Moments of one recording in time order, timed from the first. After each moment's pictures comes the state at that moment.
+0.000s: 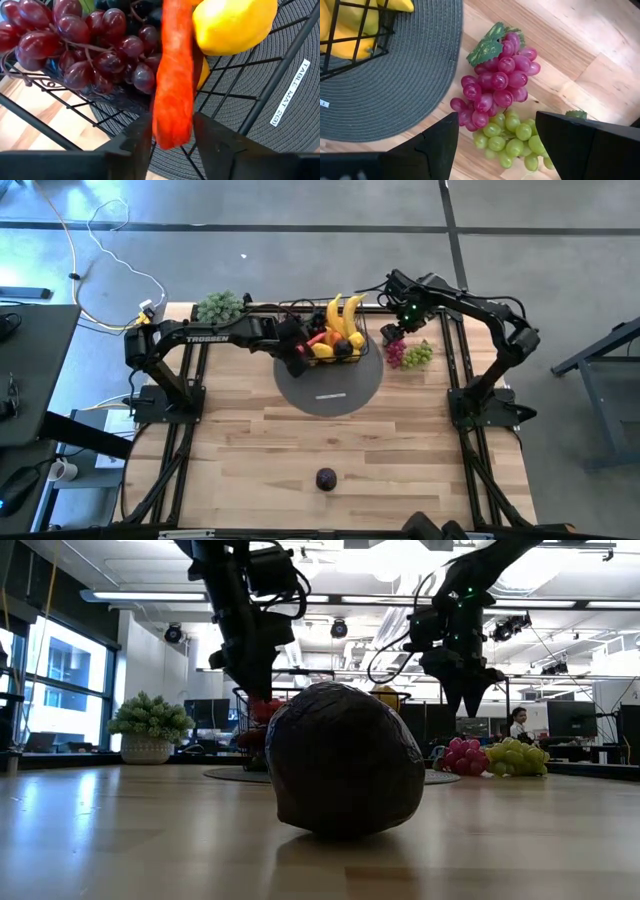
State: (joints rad) left arm 0.43 1.64 1.22 -0.74 -0.18 -0.30; right arm -0.80 1.64 1.29 -1.14 -0.08 0.18
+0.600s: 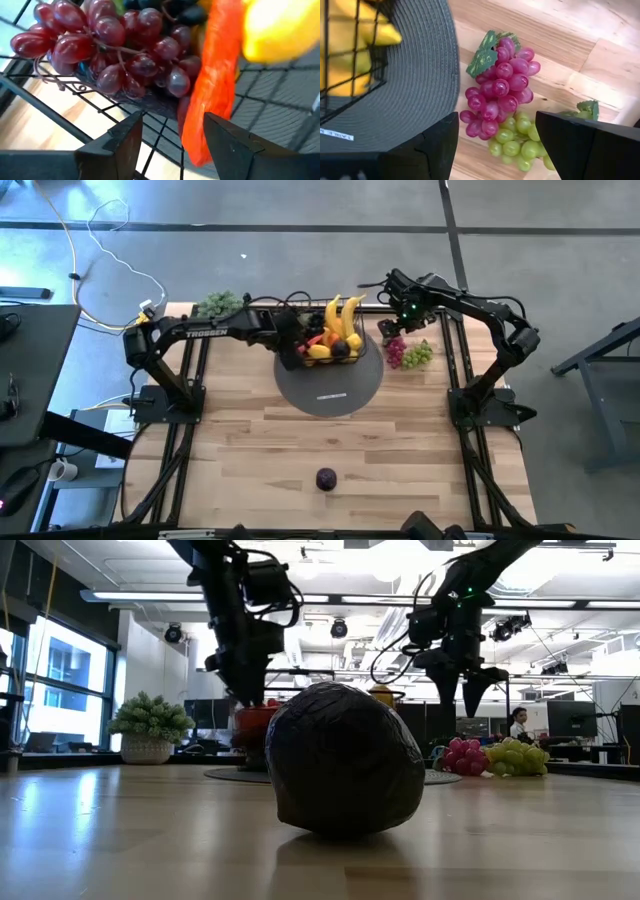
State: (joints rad) left arm 0.52 1.64 1.22 -0.78 -0.18 -0.20; right arm -0.80 1.64 1.29 -1.11 -0.08 0.38
